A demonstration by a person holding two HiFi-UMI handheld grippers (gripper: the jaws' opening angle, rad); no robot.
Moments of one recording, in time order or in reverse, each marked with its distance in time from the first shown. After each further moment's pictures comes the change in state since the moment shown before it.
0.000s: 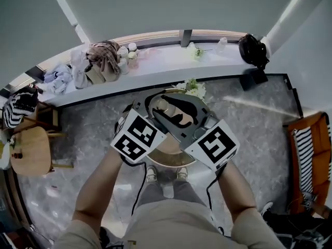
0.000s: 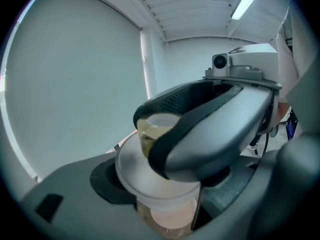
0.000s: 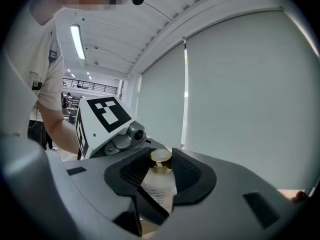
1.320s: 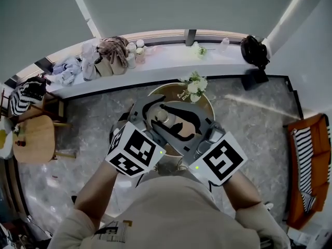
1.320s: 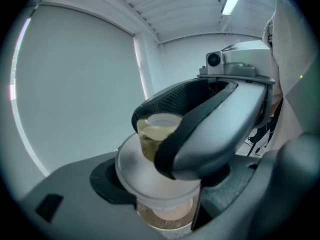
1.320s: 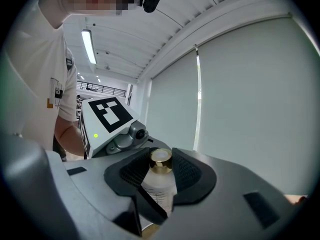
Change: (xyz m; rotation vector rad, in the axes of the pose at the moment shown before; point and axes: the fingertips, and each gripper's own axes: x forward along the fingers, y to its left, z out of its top) left arm -0.096 -0.069 0.045 0.045 0.015 0.034; right arm -0.054 0.087 0.080 -0.018 -0.034 0.090
